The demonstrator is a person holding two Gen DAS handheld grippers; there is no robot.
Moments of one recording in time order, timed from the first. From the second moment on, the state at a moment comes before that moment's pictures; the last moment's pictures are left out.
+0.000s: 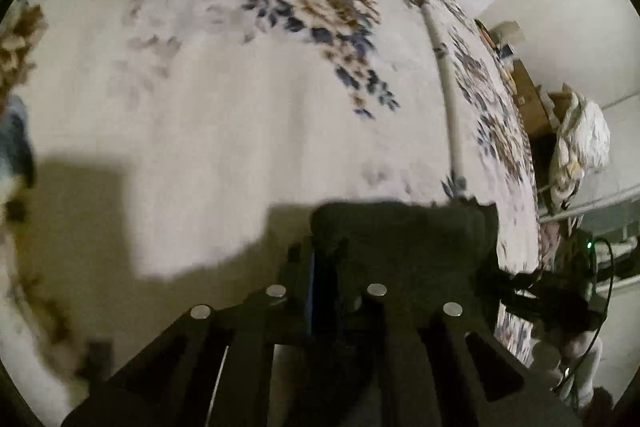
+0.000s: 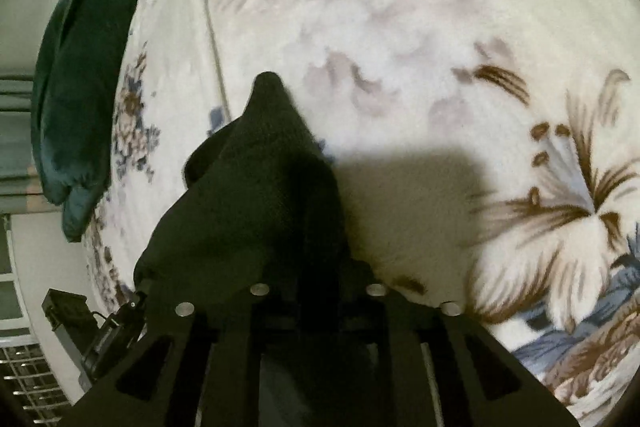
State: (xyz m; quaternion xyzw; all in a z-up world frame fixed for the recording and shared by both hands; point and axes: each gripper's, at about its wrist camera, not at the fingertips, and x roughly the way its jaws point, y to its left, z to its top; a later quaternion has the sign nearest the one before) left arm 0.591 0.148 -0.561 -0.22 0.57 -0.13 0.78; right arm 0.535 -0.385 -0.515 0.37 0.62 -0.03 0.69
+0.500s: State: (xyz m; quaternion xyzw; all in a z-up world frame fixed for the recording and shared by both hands) left arm 0.348 0.179 -0.531 -0.16 0.64 -0.12 0.75; right arm 0.280 -0.348 -0.472 0.32 0.68 0.00 0.66
